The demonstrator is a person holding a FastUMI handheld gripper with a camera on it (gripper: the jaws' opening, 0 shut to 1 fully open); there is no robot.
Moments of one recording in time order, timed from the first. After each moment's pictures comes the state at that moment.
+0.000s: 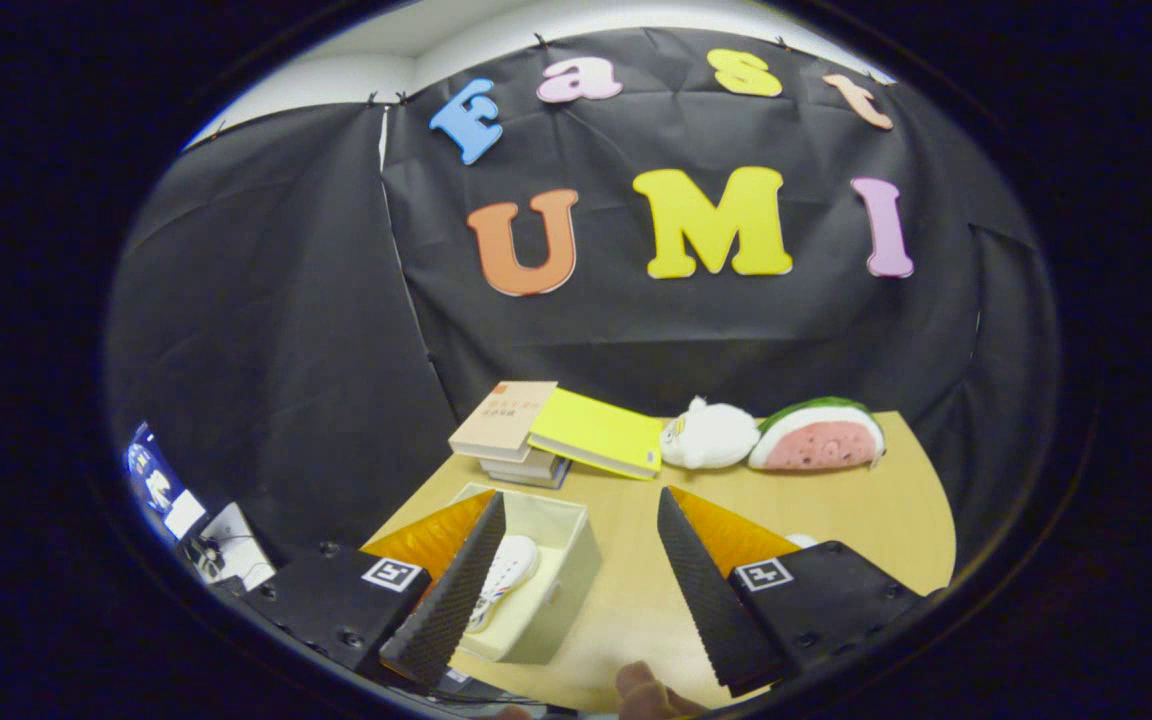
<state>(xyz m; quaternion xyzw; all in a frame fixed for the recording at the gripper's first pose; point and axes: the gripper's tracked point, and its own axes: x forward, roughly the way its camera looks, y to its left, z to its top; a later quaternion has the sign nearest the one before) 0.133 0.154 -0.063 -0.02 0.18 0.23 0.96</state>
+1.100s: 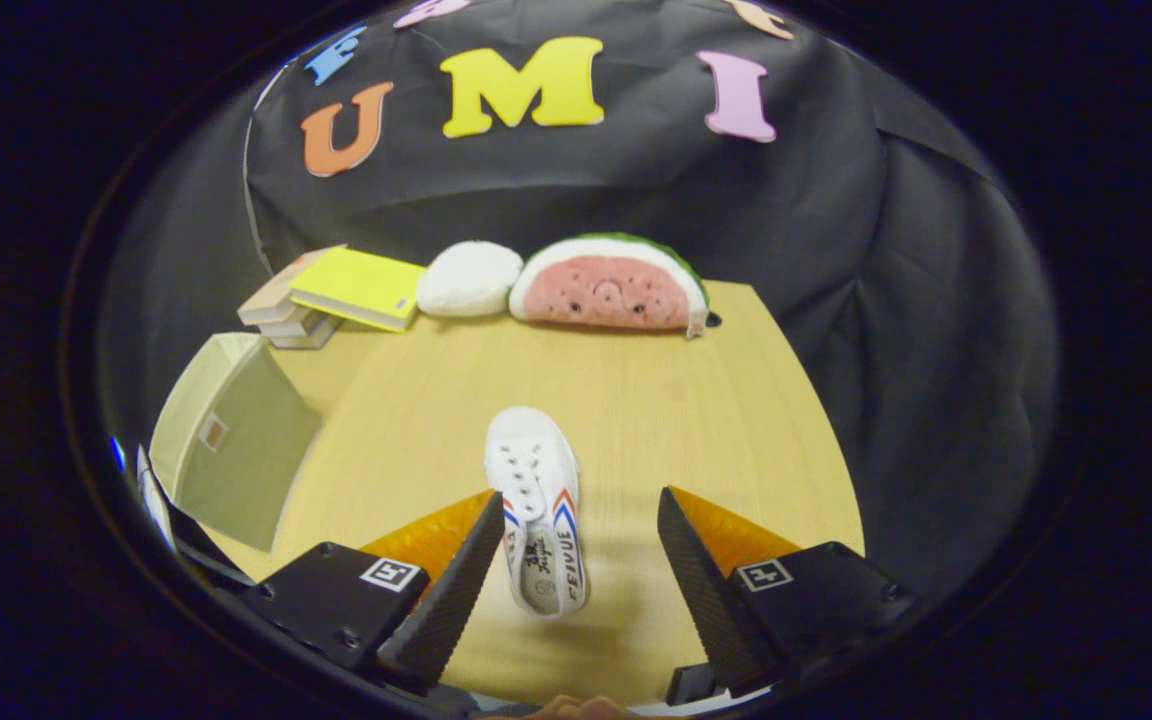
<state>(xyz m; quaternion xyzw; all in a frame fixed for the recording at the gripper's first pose) 0.239 -0.136 -0.276 -0.07 0.40 0.08 0.91</state>
